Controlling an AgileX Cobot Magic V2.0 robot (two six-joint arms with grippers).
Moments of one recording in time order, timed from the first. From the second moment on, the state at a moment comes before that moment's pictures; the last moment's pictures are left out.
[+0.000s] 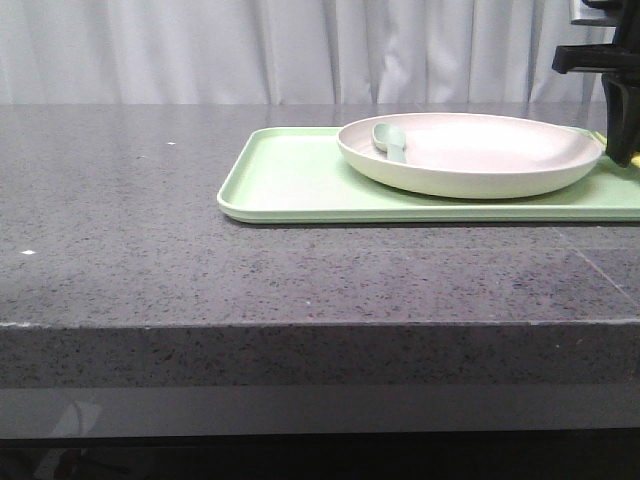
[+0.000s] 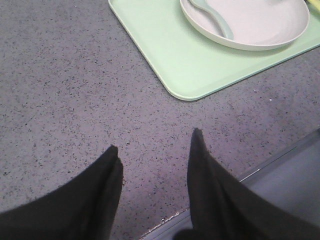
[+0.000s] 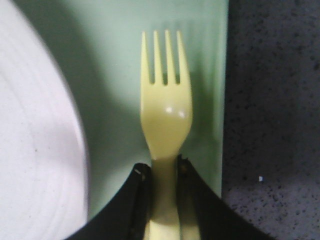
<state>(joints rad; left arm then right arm) -0.38 0.79 -0.85 -0.22 0.77 0.20 -0.04 1.97 -1.78 0.07 1.24 0.06</state>
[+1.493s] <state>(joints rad) -0.38 0.79 -0.85 -0.22 0.77 0.20 -0.03 1.92 -1.78 0.07 1.24 0.05</state>
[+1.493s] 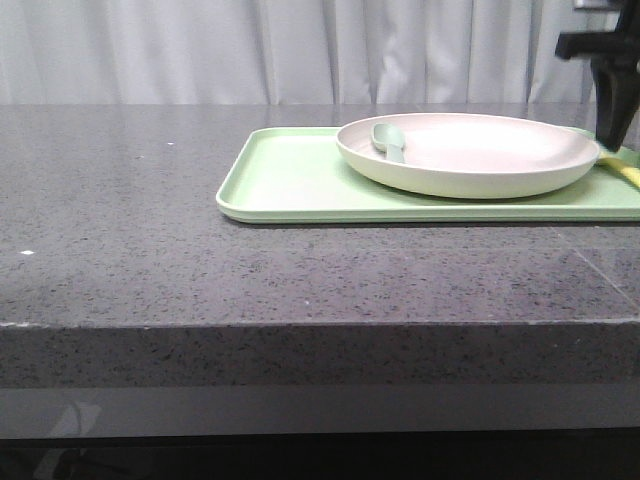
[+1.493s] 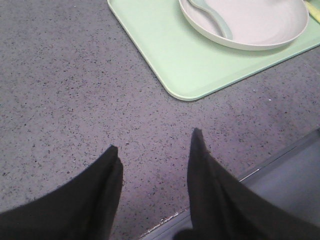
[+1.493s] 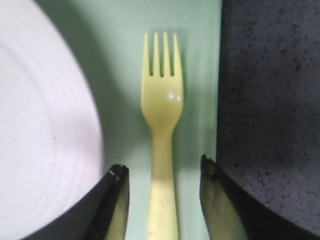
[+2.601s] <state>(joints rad) -0.38 0.79 -0.85 -0.22 0.77 0.20 0.20 0.70 -0.98 0.08 1.09 -0.05</state>
